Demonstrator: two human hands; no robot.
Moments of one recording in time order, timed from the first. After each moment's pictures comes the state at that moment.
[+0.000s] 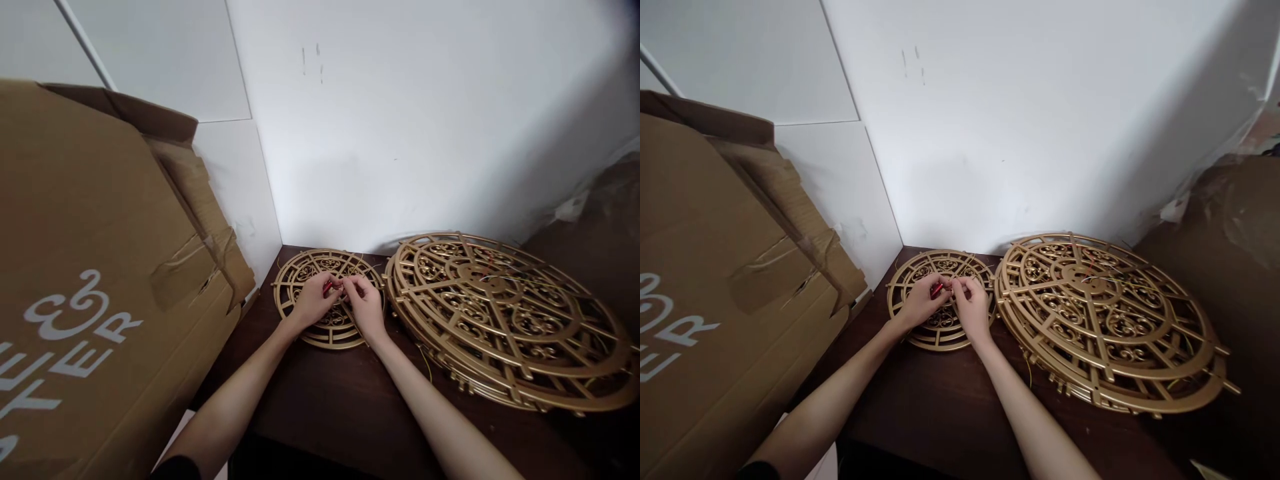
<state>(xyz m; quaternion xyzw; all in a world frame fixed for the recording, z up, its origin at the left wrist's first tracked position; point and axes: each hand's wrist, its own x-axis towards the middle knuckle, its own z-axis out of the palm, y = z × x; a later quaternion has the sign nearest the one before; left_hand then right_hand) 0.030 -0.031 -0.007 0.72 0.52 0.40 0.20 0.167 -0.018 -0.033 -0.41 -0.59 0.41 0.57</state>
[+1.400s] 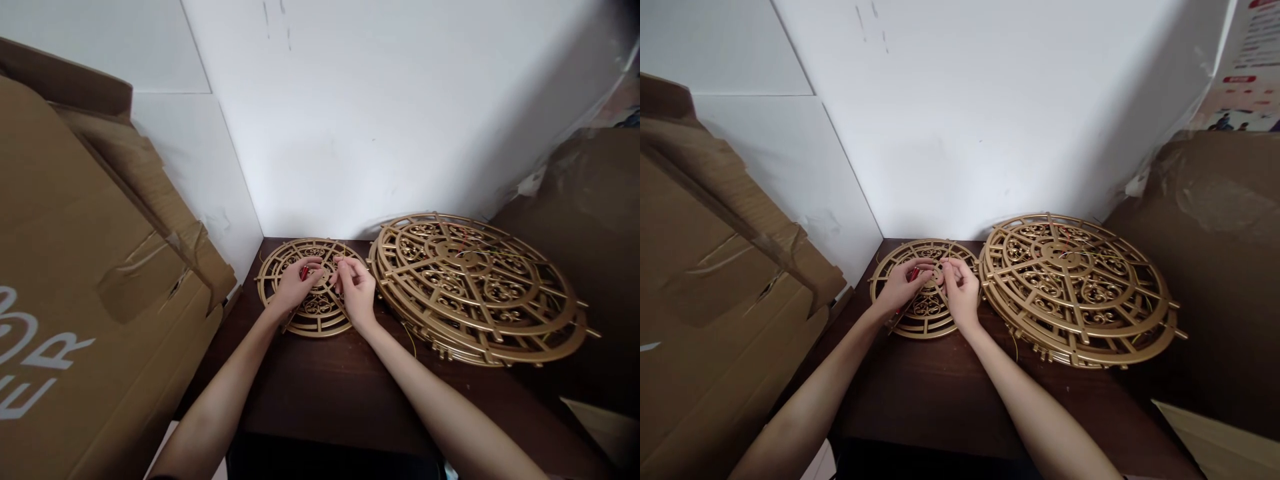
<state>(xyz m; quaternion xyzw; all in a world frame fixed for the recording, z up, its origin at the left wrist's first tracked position) 0.020 -0.026 0.004 0.65 0.53 0.43 0.33 0.161 -0.031 -0.016 -0.34 -0.50 0.46 0.65</state>
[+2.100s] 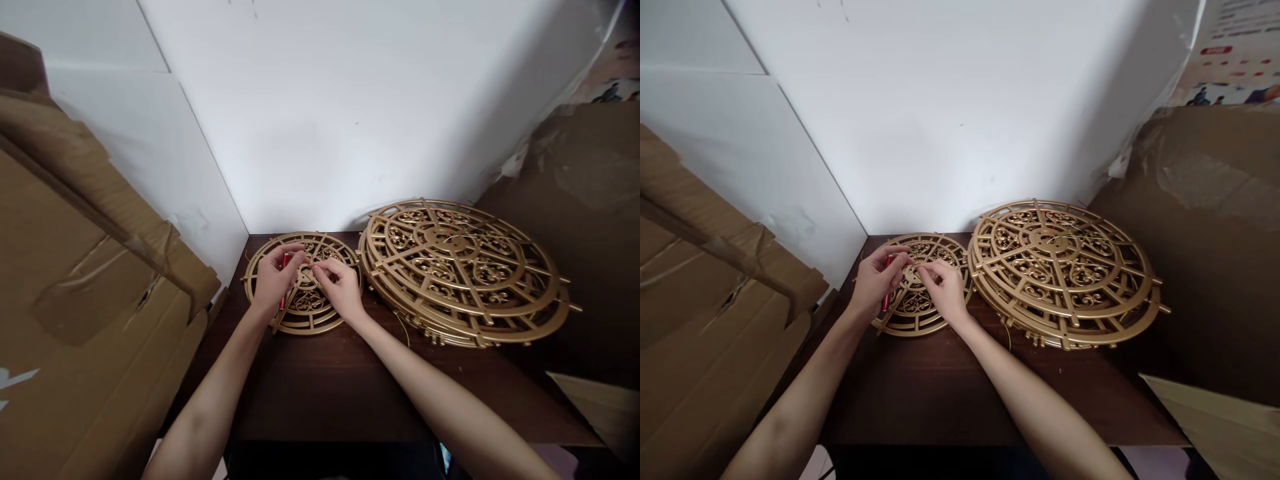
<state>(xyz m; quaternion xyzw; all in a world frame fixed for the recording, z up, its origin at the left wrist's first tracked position) 0.028 -0.037 0.027 0.52 0.48 0.56 0.42 0.166 -0.027 -0.023 -0.38 -0.65 0.32 0.57</state>
